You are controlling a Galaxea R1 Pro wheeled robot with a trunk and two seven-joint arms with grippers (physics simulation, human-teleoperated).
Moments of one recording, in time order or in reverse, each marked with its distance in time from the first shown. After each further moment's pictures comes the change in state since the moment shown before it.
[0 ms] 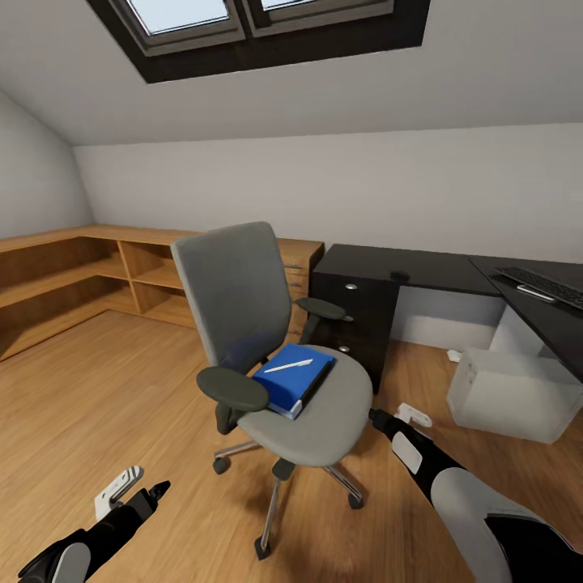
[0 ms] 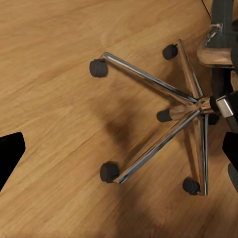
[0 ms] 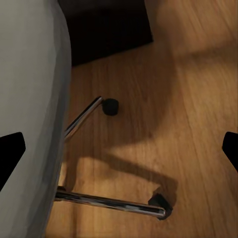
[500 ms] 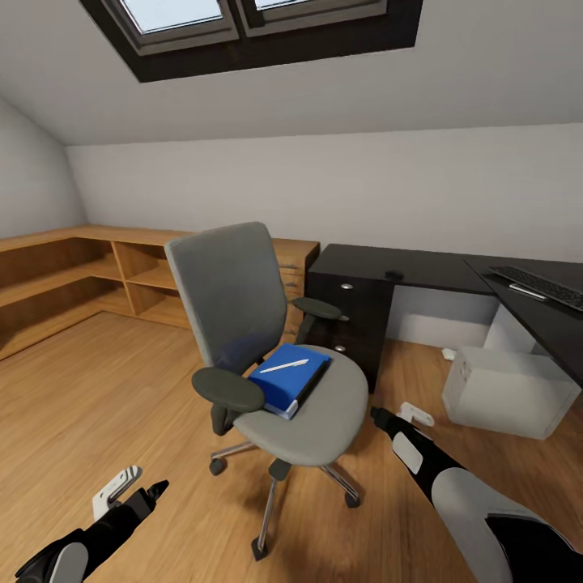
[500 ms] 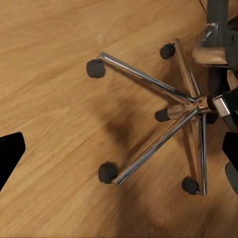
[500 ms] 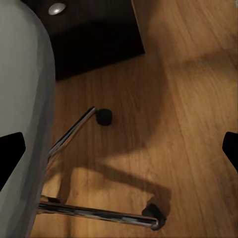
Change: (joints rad) left arm 0.000 0.004 0.005 -0.005 0.000 0.002 -0.002; right arm 0.000 -0.002 0.000 0.002 0.004 -0.038 -0.004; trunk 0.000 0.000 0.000
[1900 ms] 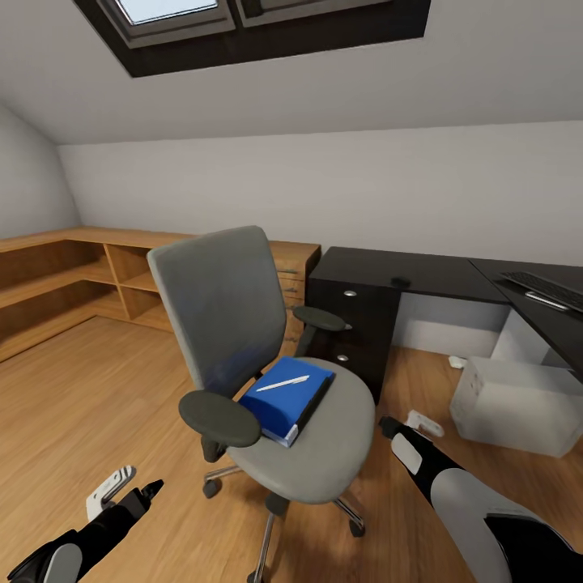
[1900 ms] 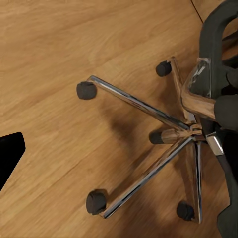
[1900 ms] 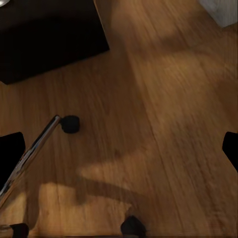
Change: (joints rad) left arm 0.000 0.003 0.023 -0.006 0.002 0.002 0.000; right arm 0.000 0.003 0.001 0.009 -0.010 0.047 -0.186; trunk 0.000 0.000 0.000
